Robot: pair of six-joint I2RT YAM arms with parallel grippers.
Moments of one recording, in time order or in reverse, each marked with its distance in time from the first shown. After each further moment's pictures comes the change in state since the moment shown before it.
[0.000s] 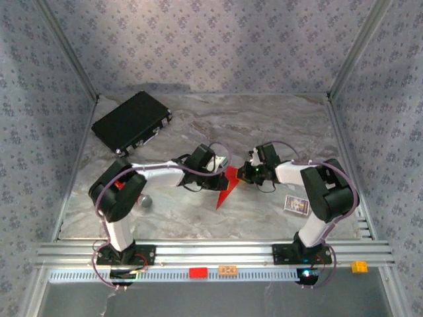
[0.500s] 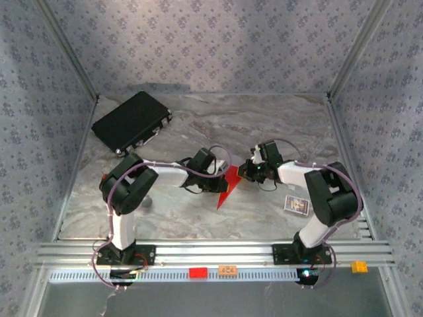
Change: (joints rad) left arm 0.005 0.085 -0.040 0.104 0.006 -0.046; right arm -0.009 -0.063 0.000 -0.003 -0.010 -0.002
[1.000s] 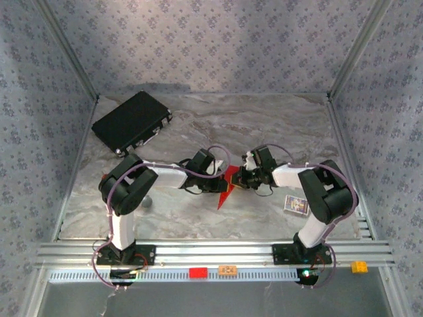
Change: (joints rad) left arm 0.000 -0.005 -0.021 0.040 -0.005 -0.048; right arm 0.056 0.065 -0.033 0.032 -0.079 -0.006
